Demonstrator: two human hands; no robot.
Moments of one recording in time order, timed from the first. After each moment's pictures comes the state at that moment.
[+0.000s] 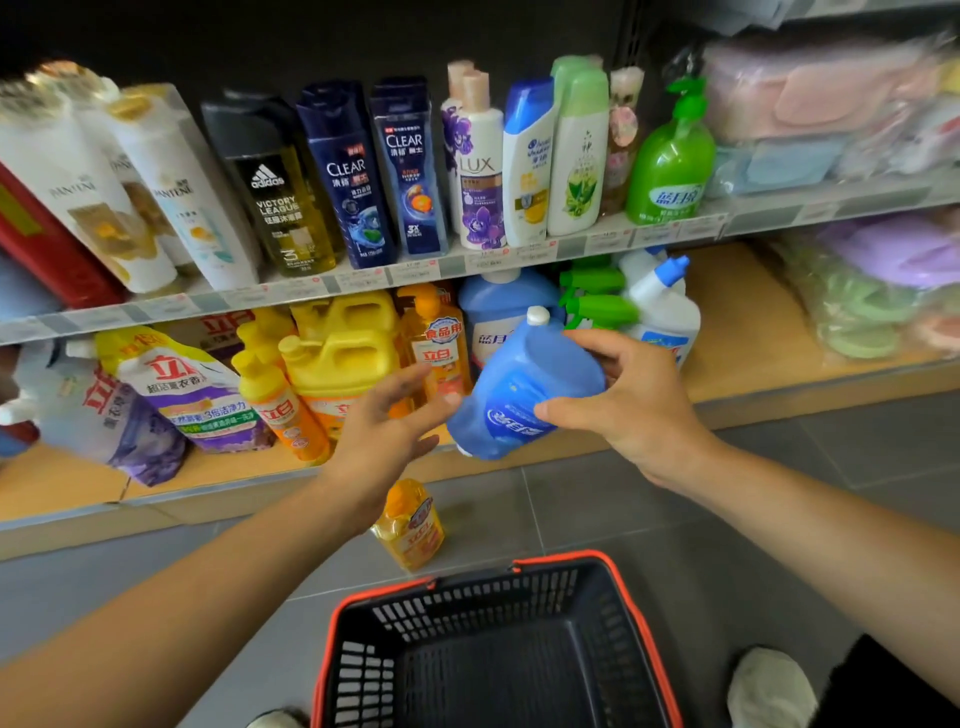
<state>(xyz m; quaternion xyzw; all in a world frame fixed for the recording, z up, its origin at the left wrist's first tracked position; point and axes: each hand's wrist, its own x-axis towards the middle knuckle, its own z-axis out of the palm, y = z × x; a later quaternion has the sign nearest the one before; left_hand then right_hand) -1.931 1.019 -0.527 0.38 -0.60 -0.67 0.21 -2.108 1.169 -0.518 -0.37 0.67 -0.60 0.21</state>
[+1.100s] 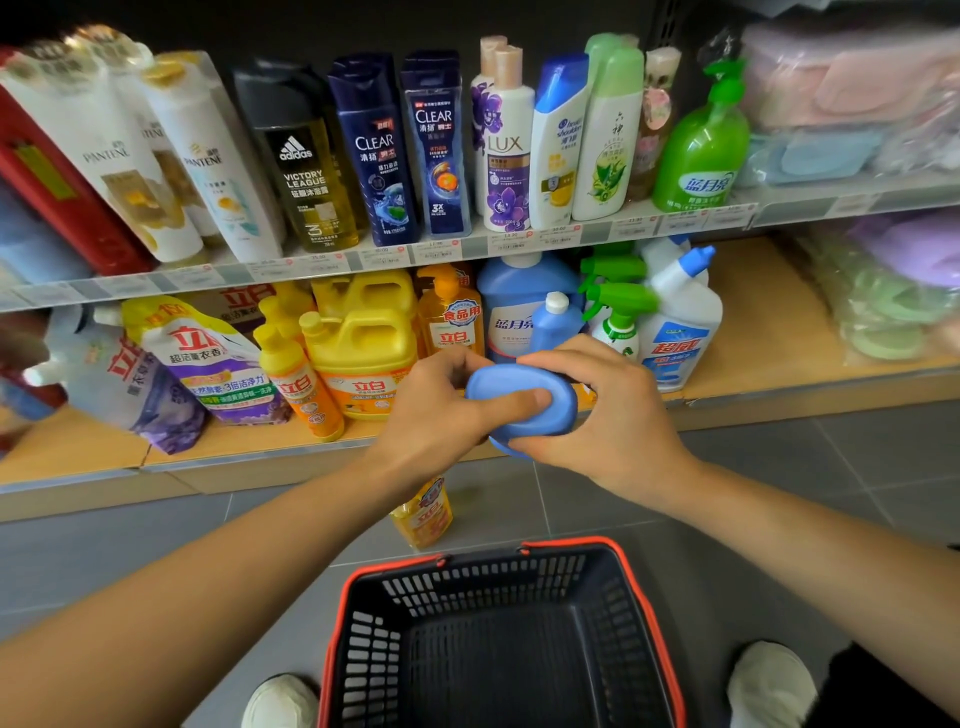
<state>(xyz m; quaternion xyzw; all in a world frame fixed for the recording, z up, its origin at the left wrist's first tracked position) -1.941 1.046 -0.500 0.32 -0.73 -0.58 0.18 -2.070 1.168 -0.518 -0.55 0.69 -0.47 0.03</state>
